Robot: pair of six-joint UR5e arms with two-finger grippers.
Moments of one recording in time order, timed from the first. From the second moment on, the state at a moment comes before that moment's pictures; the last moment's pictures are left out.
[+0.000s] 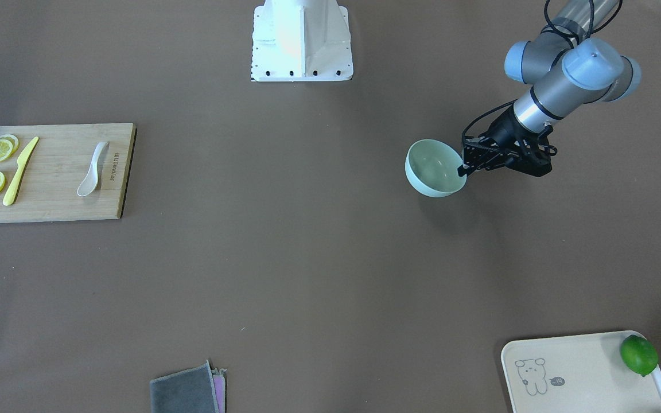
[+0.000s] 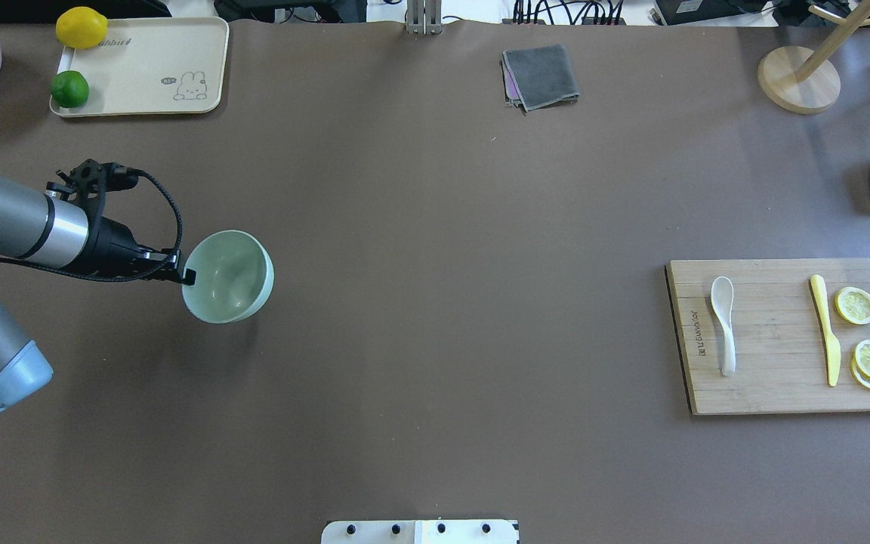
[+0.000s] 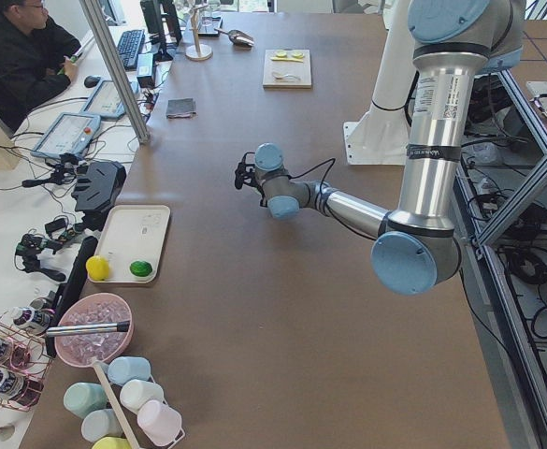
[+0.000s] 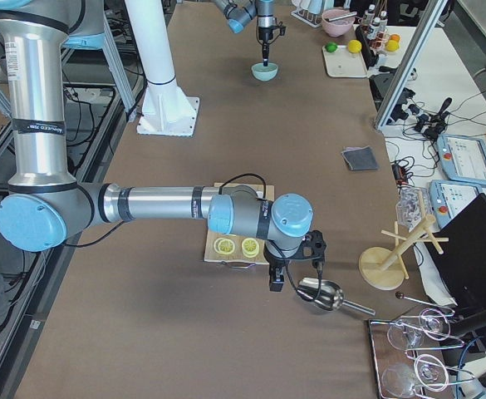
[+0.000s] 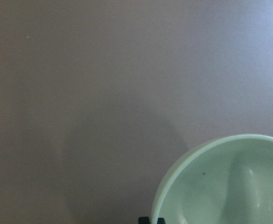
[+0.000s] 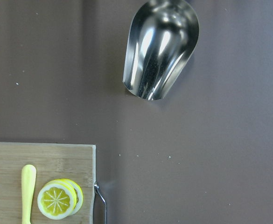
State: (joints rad) left arm -0.78 -1.76 -1.72 -2.30 -2.18 -1.14; right arm 1.60 -1.57 1.64 -1.71 2.39 -0.09
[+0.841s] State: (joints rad) left arm -0.66 -2.15 -1.69 -1.90 -2.01 -1.19; right arm 1.60 -1.52 1.69 -1.71 2.44 -0.08
